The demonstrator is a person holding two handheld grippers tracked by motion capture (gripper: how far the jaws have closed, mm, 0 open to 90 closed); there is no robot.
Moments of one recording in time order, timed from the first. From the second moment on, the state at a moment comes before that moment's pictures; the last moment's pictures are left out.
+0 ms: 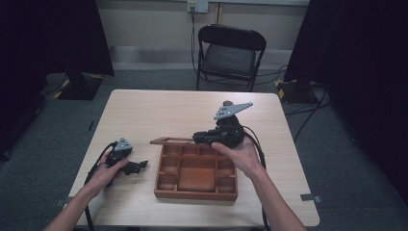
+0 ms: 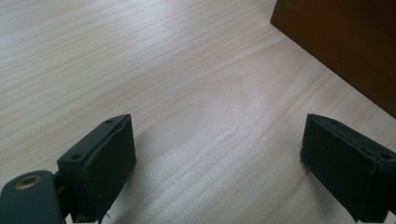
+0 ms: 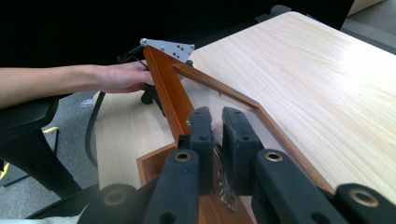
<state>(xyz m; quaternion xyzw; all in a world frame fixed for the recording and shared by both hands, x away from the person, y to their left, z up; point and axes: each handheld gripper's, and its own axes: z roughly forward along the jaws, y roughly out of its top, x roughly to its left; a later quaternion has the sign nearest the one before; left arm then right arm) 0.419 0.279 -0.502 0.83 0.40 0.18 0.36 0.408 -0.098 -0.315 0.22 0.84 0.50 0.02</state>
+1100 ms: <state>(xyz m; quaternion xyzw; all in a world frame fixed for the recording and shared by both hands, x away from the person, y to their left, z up) 0.419 0.279 -0.502 0.83 0.40 0.18 0.36 0.419 -0.098 -0.308 0.23 0.83 0.50 0.02</state>
